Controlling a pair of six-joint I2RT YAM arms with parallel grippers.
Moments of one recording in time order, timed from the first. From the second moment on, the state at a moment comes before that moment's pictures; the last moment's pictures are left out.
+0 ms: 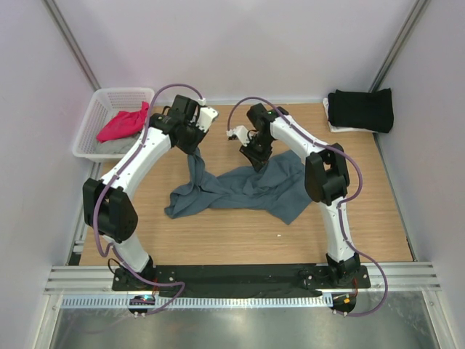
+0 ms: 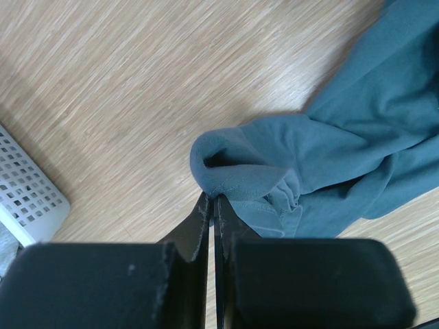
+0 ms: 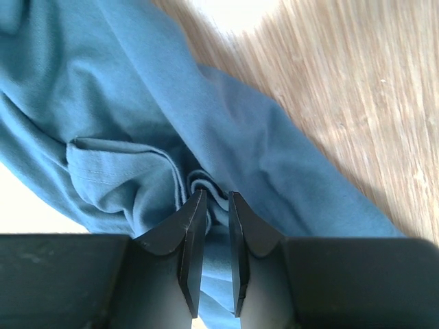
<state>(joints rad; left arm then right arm) -0.40 1.72 1.62 -0.87 0.02 0.31 0.48 2.25 1.99 -1.12 -0.30 -0.58</state>
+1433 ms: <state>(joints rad) -0.40 1.72 1.62 -0.86 0.02 0.29 0.50 2.25 1.95 -1.10 -0.26 -0.58</state>
